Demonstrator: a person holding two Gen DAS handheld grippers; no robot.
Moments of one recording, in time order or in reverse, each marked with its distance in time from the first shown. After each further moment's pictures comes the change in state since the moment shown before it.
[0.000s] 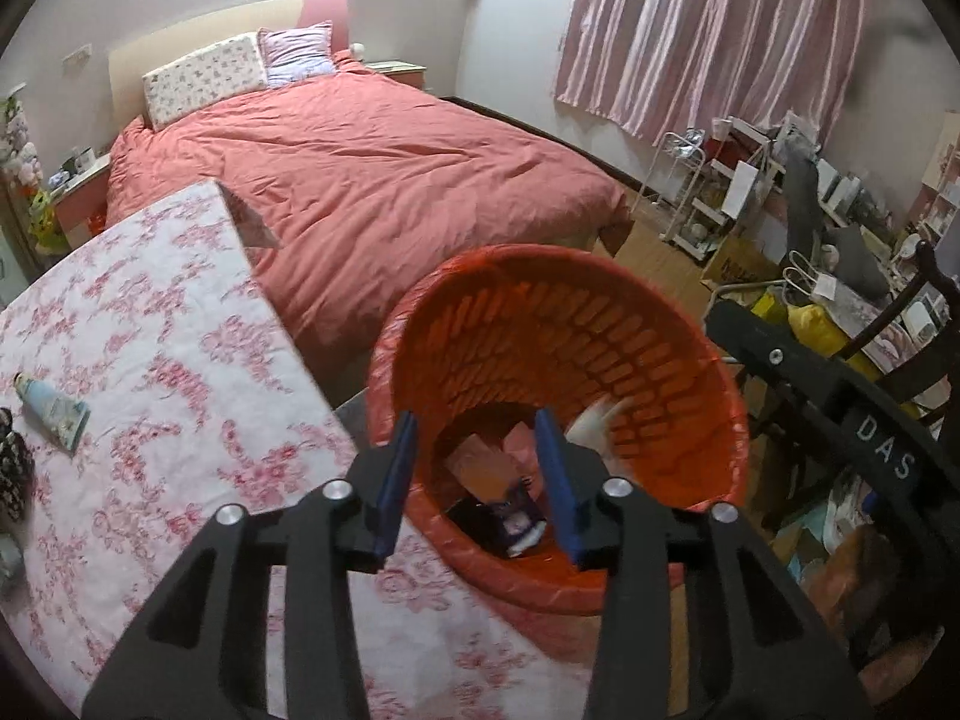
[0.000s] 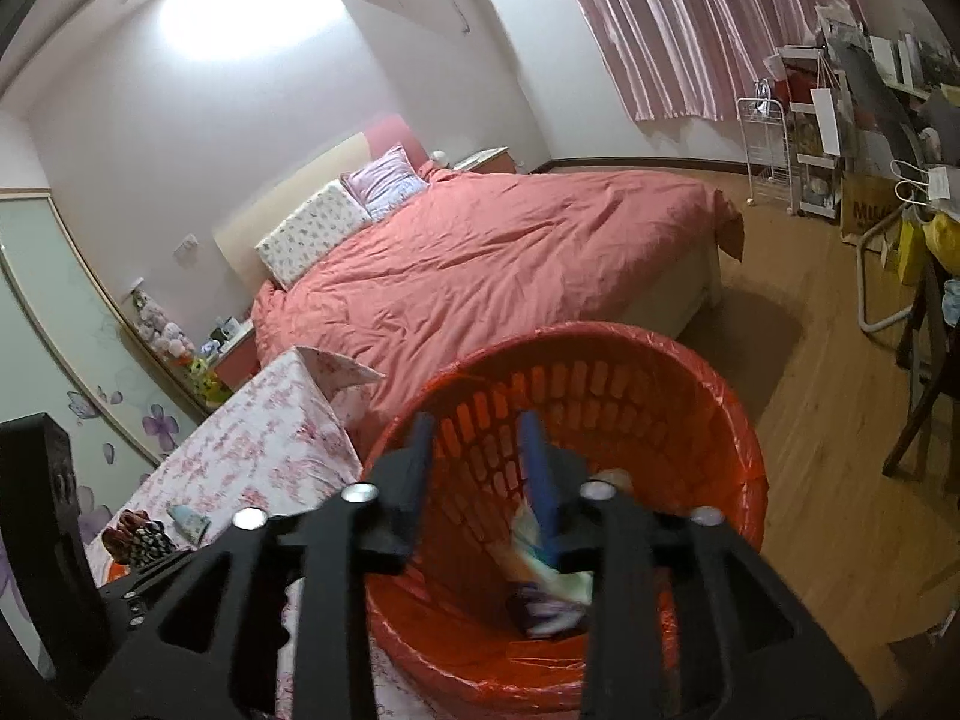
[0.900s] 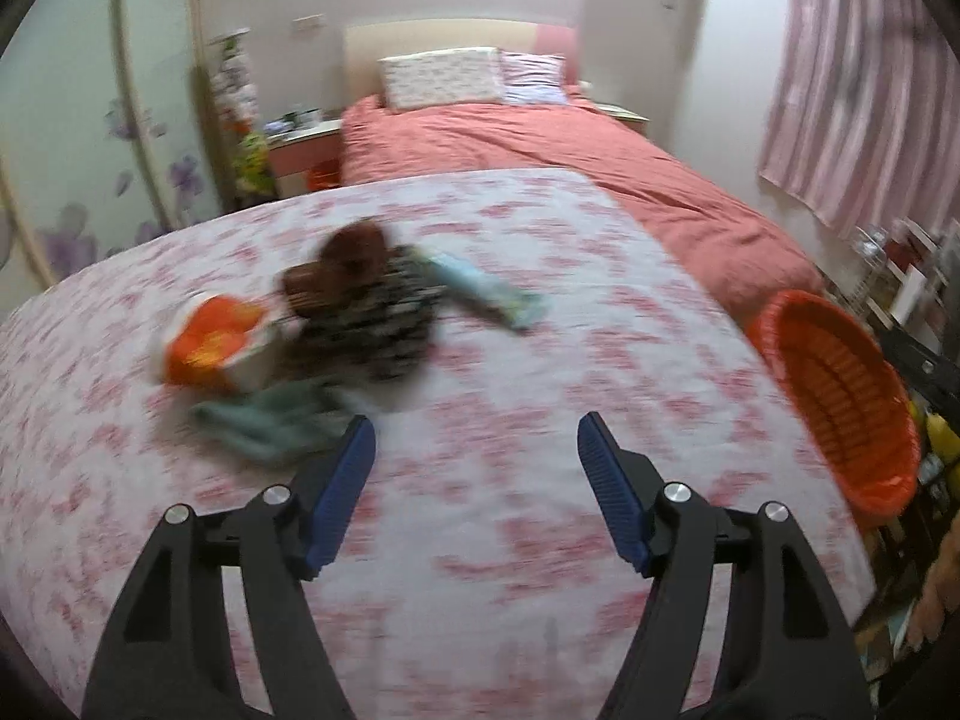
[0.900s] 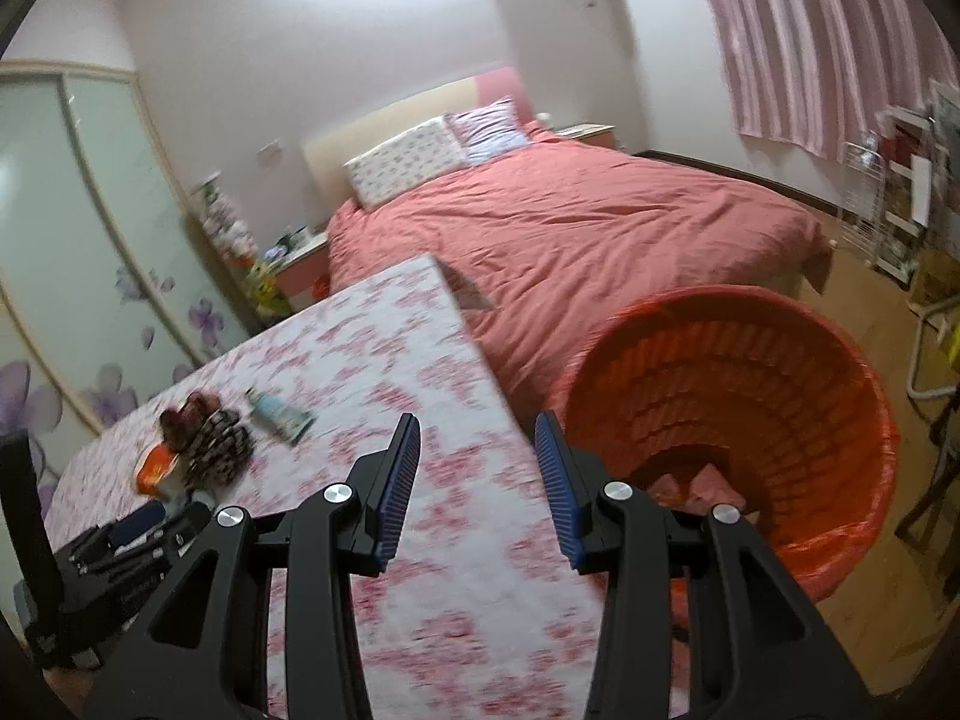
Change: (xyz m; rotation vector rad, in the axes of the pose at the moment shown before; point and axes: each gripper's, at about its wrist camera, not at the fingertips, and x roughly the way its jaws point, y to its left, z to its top) left arm -0.134 0.197 -0.102 -0.297 -0.104 0.427; right arm -0.009 0.115 -0.046 -0.246 0.107 0.132
